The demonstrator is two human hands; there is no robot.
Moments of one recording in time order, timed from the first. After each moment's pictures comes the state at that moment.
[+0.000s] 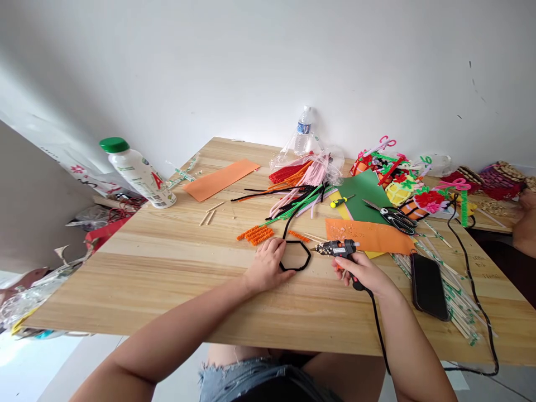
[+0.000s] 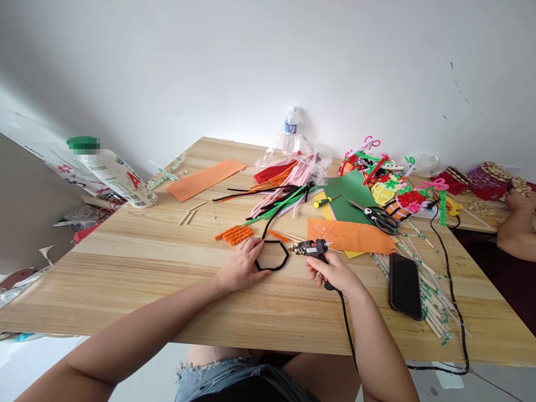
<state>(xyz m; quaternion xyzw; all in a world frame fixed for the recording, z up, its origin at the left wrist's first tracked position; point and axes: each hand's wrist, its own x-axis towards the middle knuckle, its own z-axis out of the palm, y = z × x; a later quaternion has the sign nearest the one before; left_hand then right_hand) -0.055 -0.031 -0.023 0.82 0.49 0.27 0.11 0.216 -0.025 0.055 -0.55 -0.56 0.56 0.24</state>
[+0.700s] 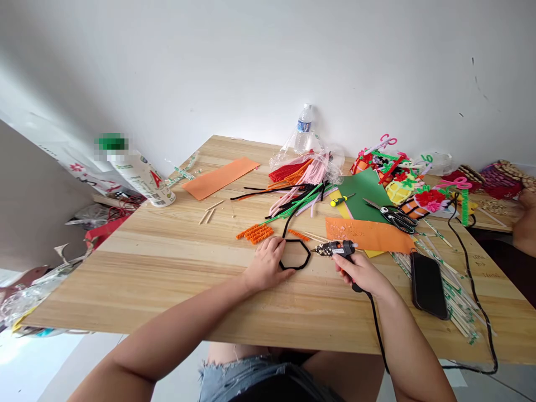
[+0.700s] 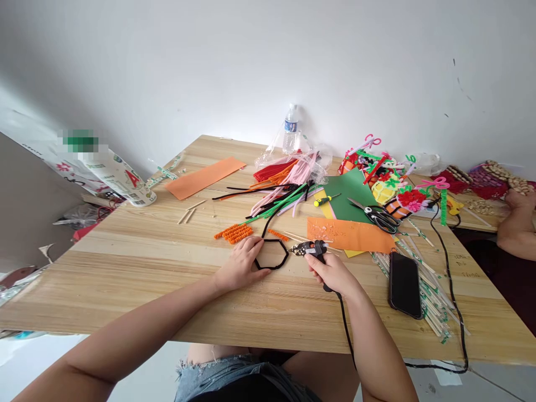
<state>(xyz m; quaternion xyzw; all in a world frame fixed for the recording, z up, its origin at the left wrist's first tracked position) -0.055 -0.031 -0.025 0.82 0.50 0.26 0.11 0.210 -0.028 0.053 -0.61 -0.58 0.50 0.19</state>
